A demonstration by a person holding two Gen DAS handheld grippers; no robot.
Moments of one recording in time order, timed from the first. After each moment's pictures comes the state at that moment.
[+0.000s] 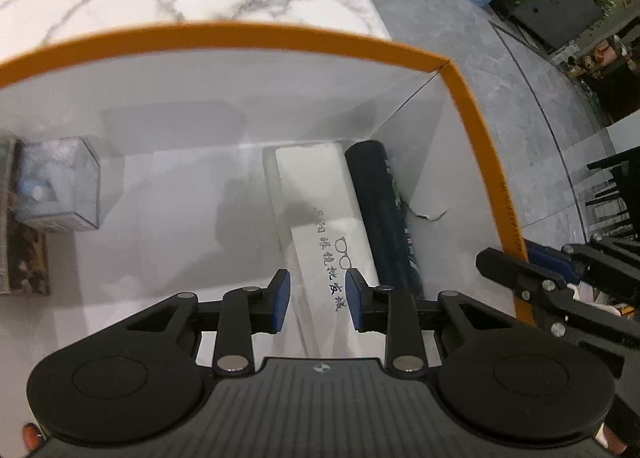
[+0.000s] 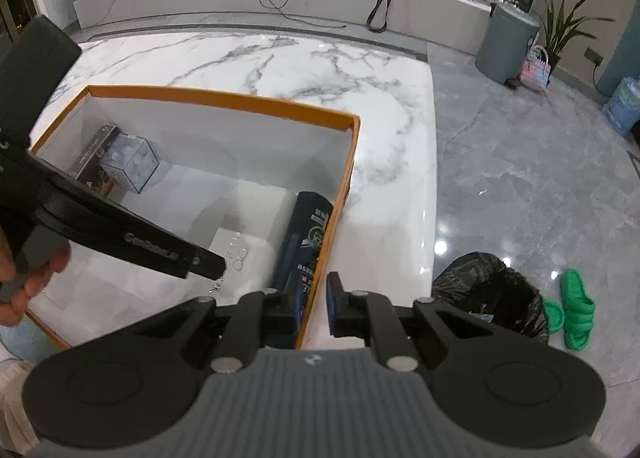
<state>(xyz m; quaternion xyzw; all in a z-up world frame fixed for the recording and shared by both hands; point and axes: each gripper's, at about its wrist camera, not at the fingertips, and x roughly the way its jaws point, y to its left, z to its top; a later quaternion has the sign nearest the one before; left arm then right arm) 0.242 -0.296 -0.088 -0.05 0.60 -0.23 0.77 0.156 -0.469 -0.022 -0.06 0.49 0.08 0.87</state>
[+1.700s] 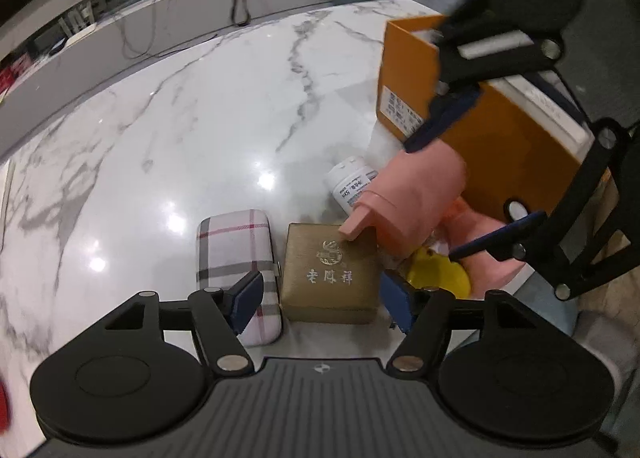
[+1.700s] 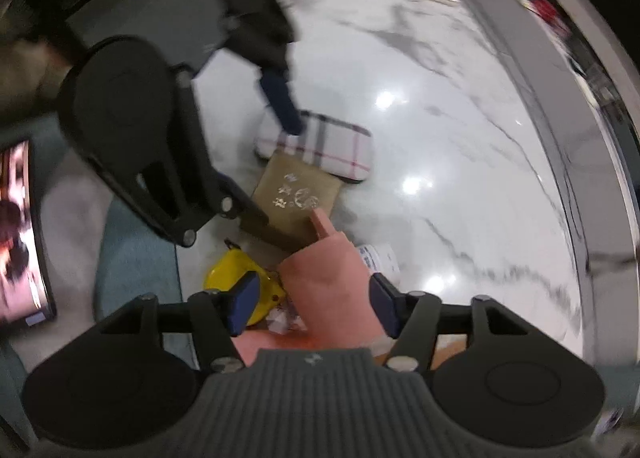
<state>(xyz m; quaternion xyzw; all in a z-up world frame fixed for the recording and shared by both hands) 0.170 0.004 -0.074 0.16 0.46 -0.25 0.84 0.159 -0.096 -0.039 -0.45 0.40 0.44 0.67</state>
